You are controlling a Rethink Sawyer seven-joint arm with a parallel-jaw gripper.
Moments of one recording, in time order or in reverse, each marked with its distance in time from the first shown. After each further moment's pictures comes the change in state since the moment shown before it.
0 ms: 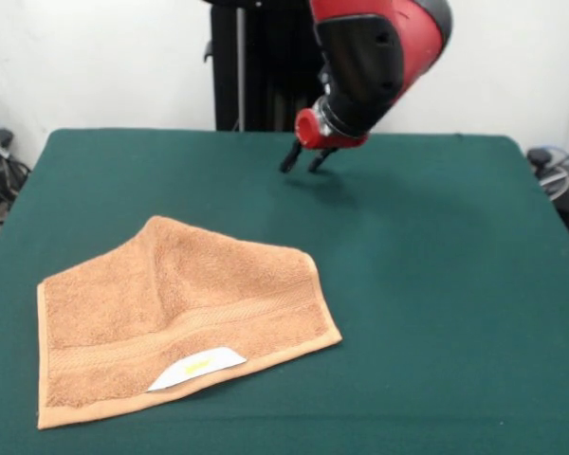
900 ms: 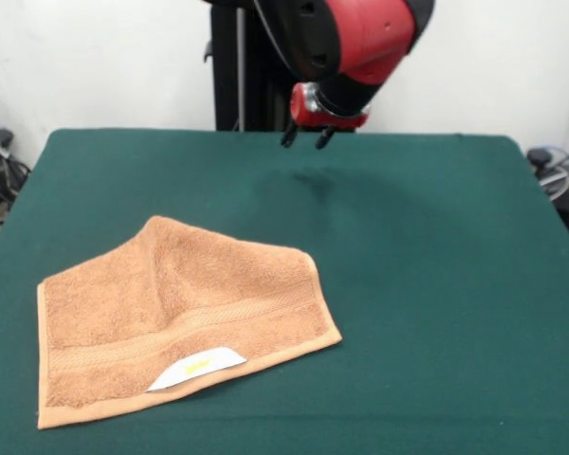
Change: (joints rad) arm -0.119 -0.077 0.016 0.057 0.215 -0.001 -0.006
